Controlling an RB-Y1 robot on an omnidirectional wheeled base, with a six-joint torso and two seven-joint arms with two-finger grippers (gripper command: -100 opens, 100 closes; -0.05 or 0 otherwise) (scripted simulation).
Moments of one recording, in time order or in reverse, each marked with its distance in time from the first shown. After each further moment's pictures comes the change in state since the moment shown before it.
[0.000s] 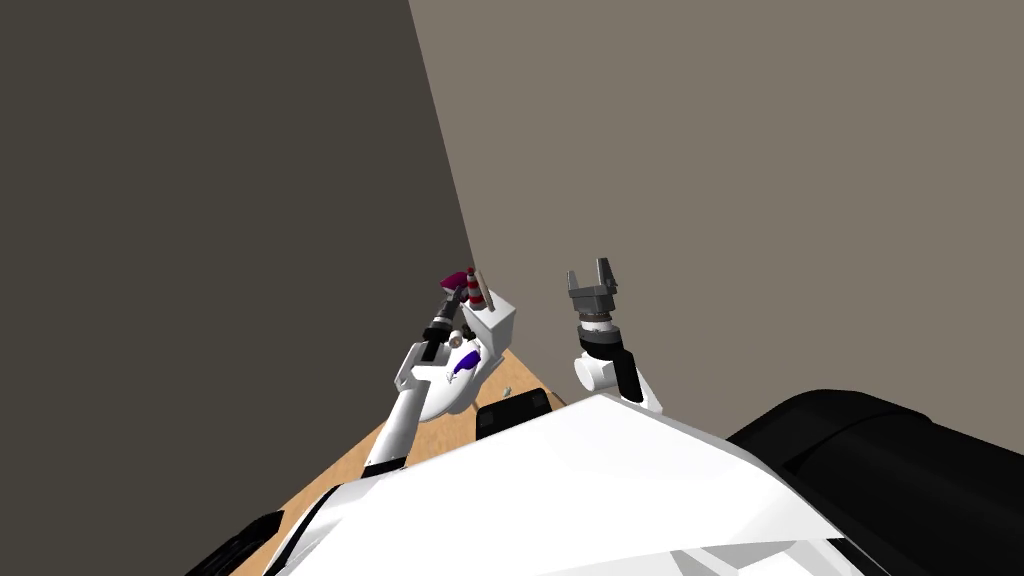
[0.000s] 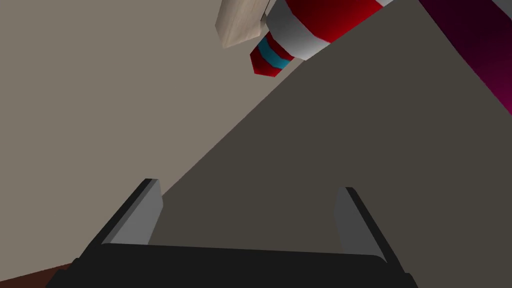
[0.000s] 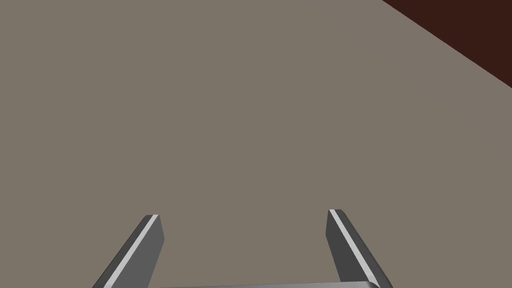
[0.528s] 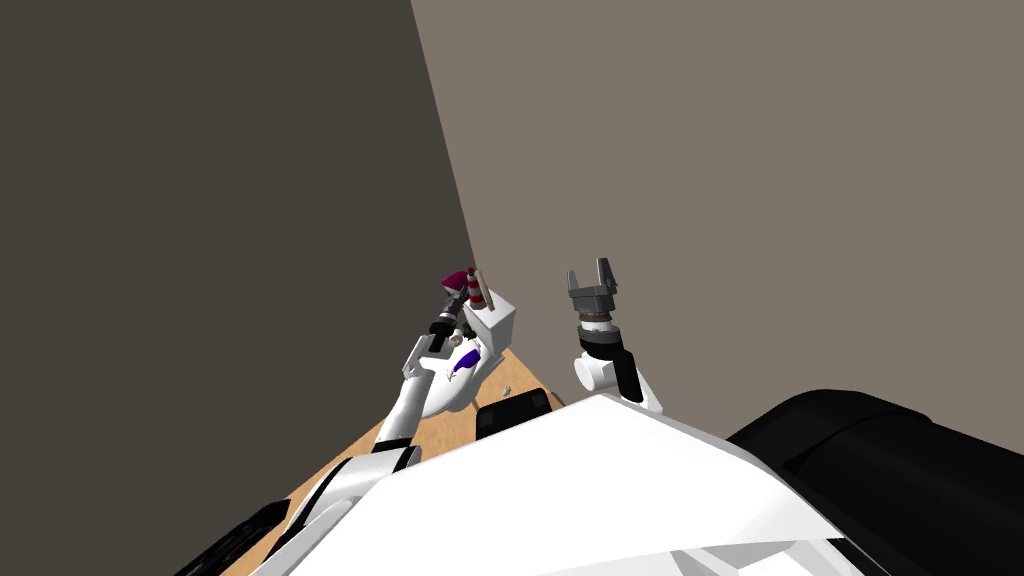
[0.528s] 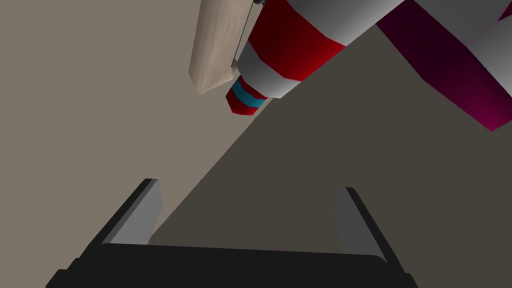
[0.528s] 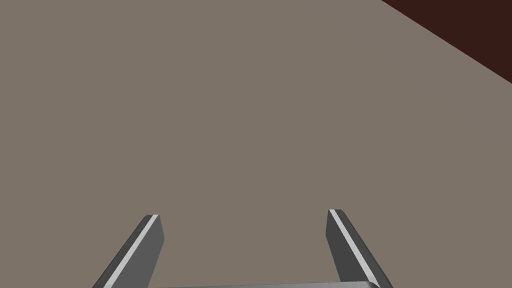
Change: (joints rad) left arm -0.099 0.001 -0.017 0.135 -0.057 0.045 -0.015; right arm 0.000 0.000 0.000 0.000 0.000 0.000 0.000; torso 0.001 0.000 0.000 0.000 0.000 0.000
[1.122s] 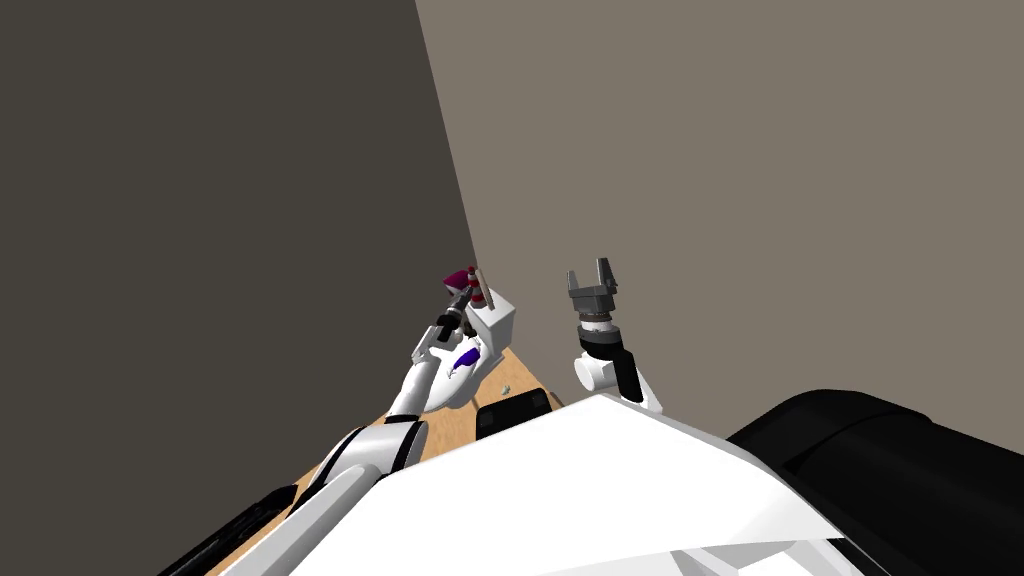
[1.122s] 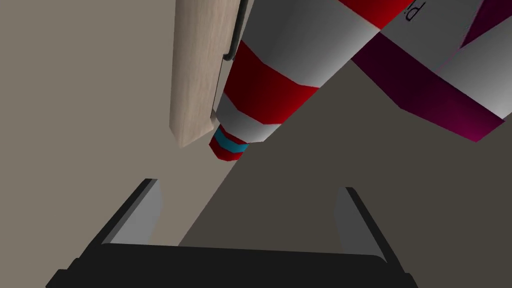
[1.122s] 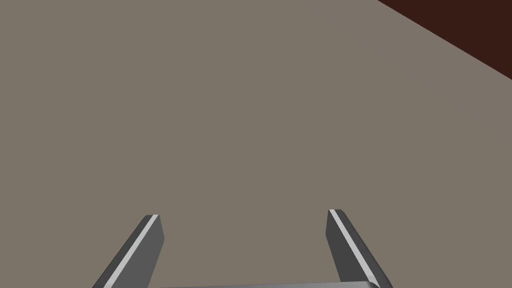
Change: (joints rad) left arm -0.136 -0.011 -0.017 0.180 -0.075 0.049 -0.027; right arm 0.000 0.000 0.000 0.000 0.000 0.000 0.000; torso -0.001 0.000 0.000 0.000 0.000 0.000
